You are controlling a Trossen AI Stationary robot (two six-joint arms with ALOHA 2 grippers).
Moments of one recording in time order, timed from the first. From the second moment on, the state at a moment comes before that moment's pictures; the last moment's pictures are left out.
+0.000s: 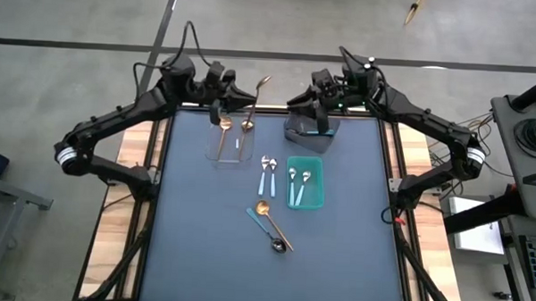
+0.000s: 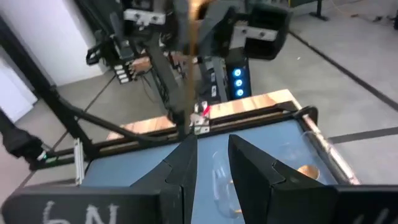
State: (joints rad) left arm 0.61 1.30 1.22 0.11 0.72 -0.36; right arm -0.55 1.42 1.43 -0.21 -0.63 0.11
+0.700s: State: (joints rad) left arm 0.56 1.51 1.21 0.71 0.78 -0.68; right arm -0.54 1.42 1.43 -0.18 -0.63 0.28
